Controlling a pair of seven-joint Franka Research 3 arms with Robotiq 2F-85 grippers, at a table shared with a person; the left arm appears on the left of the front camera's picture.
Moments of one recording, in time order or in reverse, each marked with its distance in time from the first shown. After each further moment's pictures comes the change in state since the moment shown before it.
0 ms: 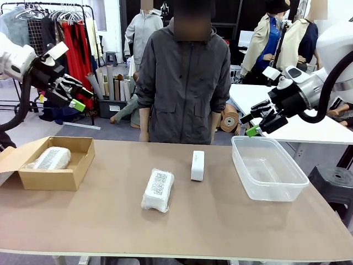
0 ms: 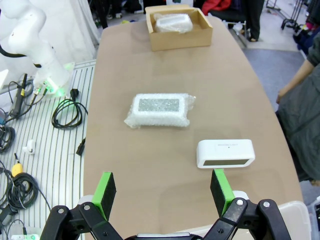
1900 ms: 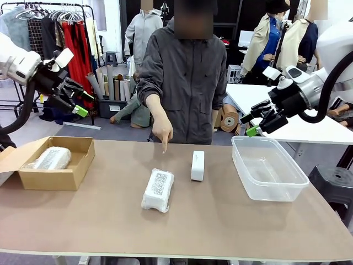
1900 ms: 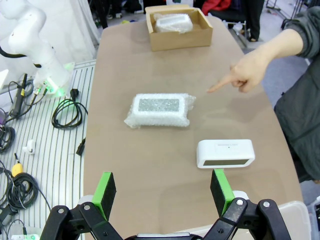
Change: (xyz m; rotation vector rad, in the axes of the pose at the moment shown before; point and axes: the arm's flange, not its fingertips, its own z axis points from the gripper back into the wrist) left arm -0.001 -0.007 -0.011 0.058 0.083 -0.020; right arm 0.000 0.000 0.000 0.000 0.000 0.000
